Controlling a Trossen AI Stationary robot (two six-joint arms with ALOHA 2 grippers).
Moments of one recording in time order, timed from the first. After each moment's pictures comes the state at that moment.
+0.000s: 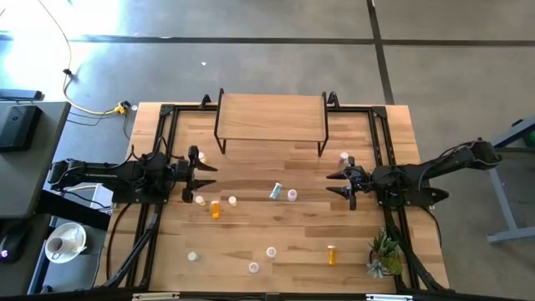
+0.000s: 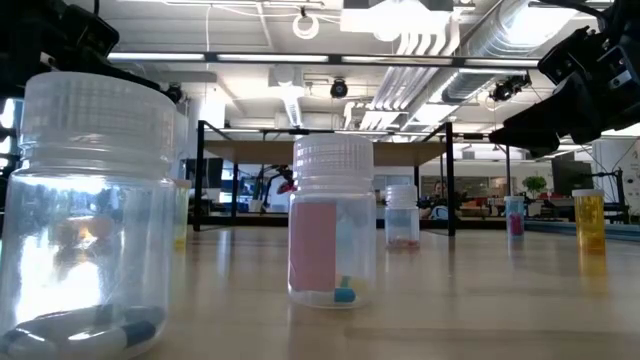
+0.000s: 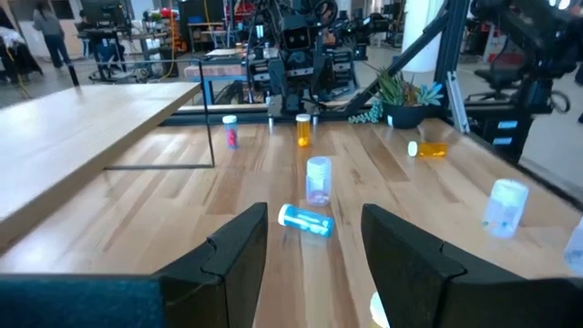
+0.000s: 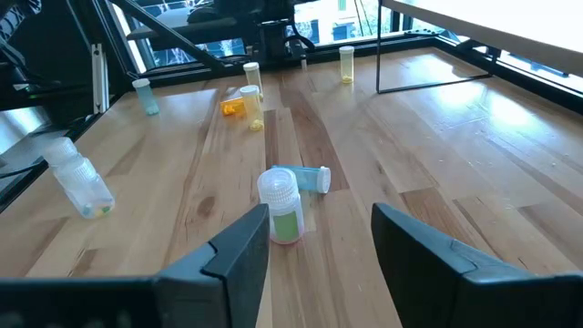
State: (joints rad) left arm 0.17 0.27 0.01 0.15 0.07 0.03; right arm 0.22 0.50 0.01 0.27 0.27 0.18
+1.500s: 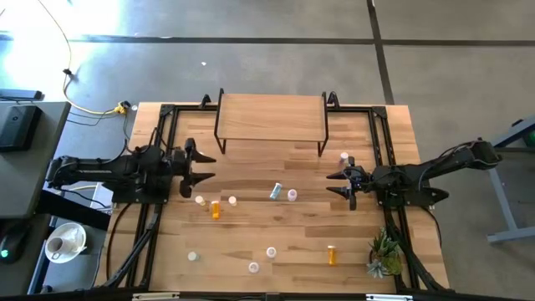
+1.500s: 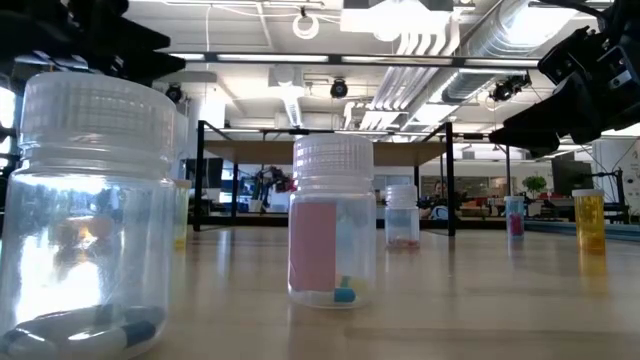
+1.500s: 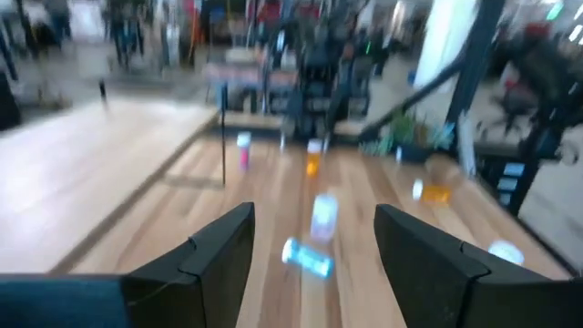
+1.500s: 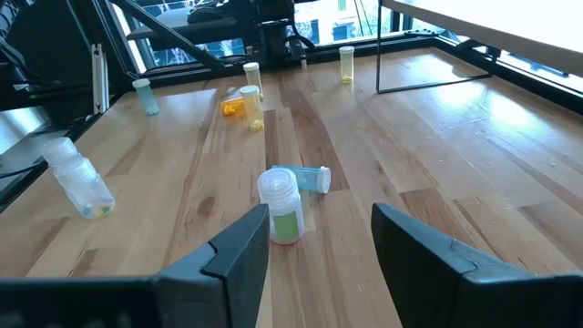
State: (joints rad) left arm 0.17 0.35 0.23 0.01 0.01 -0.06; right arm 0.22 0.50 0.01 0.27 0.27 0.18
